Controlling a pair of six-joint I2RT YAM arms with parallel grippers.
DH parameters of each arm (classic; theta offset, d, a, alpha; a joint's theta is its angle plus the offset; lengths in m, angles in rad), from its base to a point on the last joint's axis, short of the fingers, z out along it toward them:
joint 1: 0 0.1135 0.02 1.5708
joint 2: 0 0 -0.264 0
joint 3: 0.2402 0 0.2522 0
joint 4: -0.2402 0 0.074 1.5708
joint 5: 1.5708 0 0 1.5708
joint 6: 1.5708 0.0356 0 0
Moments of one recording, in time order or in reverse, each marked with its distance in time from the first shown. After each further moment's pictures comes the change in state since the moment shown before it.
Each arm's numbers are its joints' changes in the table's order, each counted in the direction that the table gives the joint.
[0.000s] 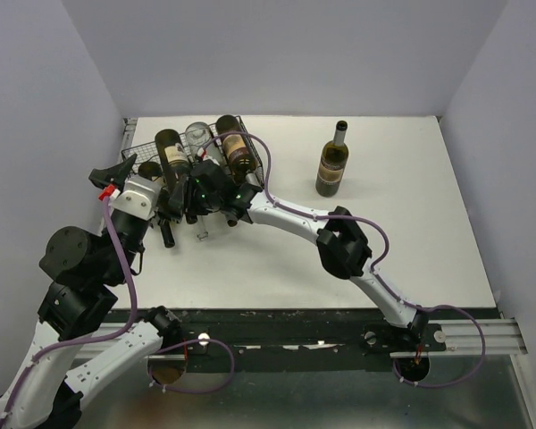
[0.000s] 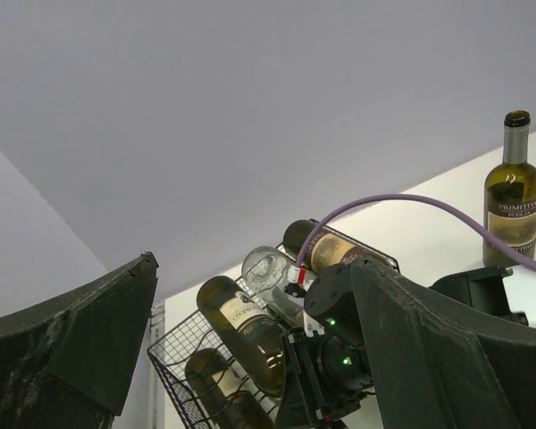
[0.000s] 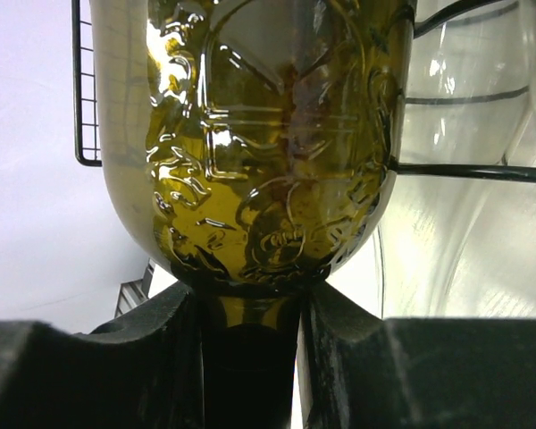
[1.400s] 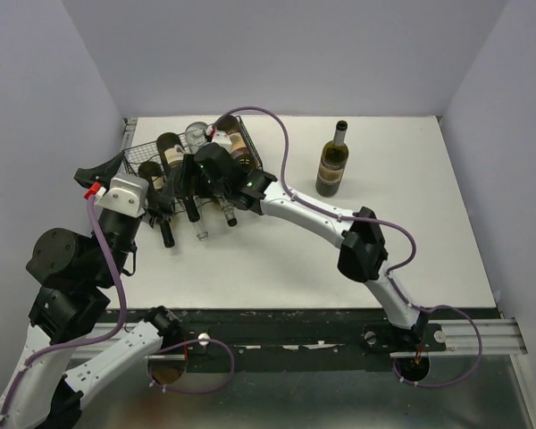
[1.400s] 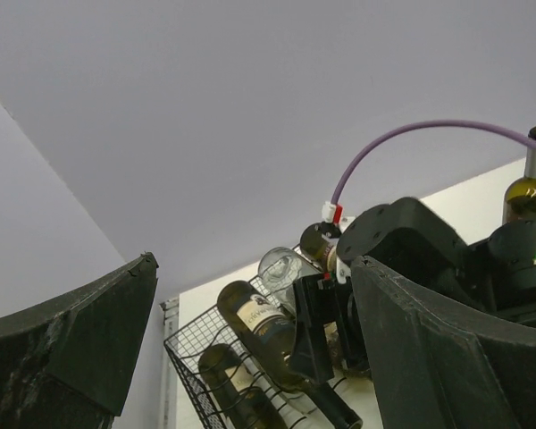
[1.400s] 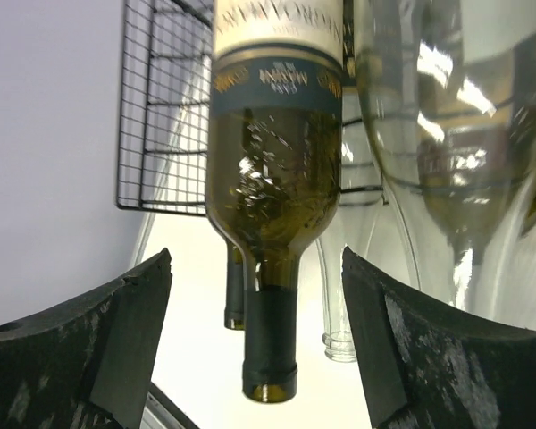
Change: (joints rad) left arm 0.000 -0.003 0.055 -0.032 -0.053 -0.002; right arm 0.012 0.136 0.031 -0.187 0.266 -0.094
